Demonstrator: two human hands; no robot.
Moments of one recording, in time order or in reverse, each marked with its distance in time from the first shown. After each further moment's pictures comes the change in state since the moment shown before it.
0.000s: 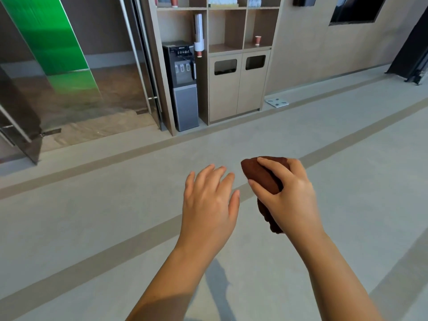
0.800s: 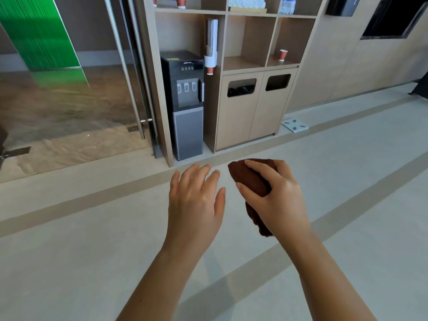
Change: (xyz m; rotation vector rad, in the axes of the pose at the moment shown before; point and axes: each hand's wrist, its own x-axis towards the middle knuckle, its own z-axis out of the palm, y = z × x) left_hand 0.484 -0.319 0.233 0.023 -0.039 -0.147; right_hand 0.541 0.055 0.313 0.028 -0.092 -0.071
